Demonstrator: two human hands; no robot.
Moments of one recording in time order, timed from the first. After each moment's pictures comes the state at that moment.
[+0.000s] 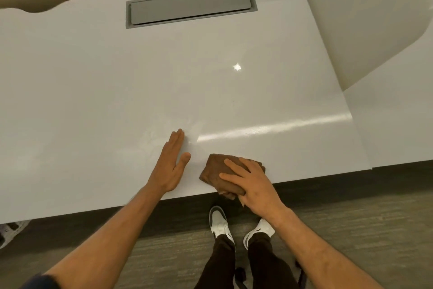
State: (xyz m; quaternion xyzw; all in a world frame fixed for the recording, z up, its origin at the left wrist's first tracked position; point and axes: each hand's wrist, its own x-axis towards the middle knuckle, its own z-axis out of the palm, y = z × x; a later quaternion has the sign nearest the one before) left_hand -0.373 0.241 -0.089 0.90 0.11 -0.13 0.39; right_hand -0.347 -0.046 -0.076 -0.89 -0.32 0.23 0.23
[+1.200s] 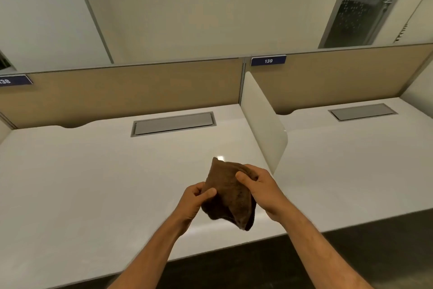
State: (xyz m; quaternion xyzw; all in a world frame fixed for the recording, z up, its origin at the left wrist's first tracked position) left_hand -0.331 0.062 0.151 0.70 0.10 -0.09 0.70; right_hand -0.287 -0.147 0.224 -0.74 -0.05 0.20 0.64
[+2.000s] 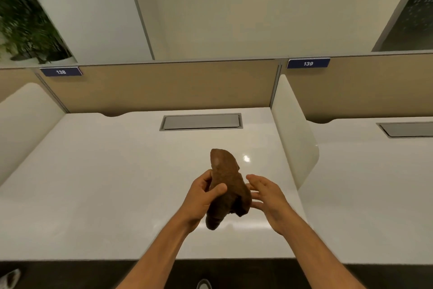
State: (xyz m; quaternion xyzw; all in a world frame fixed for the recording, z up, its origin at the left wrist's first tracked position) left_hand -0.321 0.060 0.204 0.67 0.12 0.02 0.73; right_hand -0.243 -0.131 0.188 -0.68 0.03 0.30 0.67
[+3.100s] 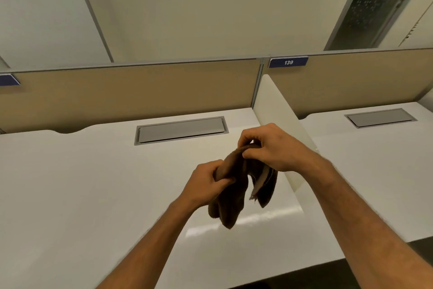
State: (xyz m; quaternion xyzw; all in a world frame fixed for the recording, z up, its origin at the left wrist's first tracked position) left_hand -0.201 0.134 0.198 0.87 -0.02 -0.02 0.49; right_hand -0.143 -0.058 0.333 -0.90 -0.32 0.11 0.29
